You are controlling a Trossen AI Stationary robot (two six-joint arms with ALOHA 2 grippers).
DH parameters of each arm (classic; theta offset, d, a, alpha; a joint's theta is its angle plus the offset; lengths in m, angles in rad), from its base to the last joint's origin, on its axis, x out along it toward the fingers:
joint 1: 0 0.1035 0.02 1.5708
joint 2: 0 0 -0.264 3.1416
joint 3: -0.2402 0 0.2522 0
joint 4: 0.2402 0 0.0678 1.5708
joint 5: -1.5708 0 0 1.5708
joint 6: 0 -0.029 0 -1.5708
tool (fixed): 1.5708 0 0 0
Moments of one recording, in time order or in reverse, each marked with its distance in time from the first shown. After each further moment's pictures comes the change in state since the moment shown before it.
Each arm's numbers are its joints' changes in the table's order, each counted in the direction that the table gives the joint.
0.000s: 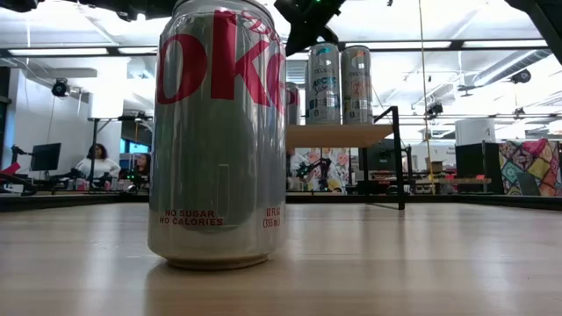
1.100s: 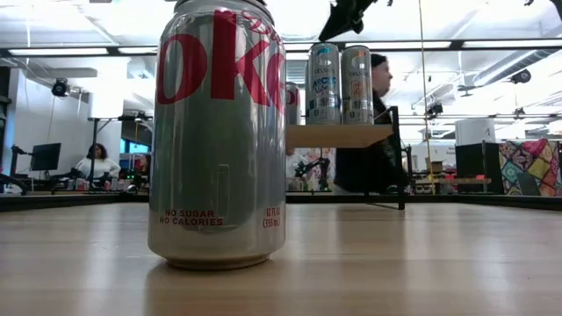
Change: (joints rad) left arm 0.383 -0.700 -0.979 0.575 -0.320 -0.064; right arm -0.195 0.173 0.012 0.194 0.303 0.379
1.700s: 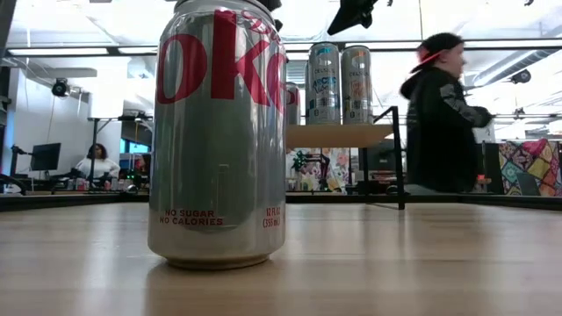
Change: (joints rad) left arm 0.070 -0.260 -0.054 0.023 -0.064 0.109; right arm -0.006 0.062 0.026 0.046 0.031 -0.009
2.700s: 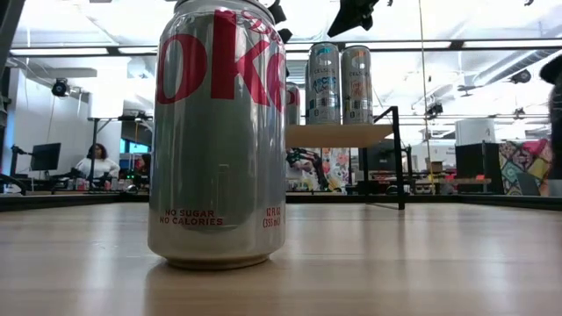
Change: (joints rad) left arm -0.009 -0.053 0.001 0.029 0.086 0.194; right arm 0.000 0.000 0.010 0.000 0.000 -0.023
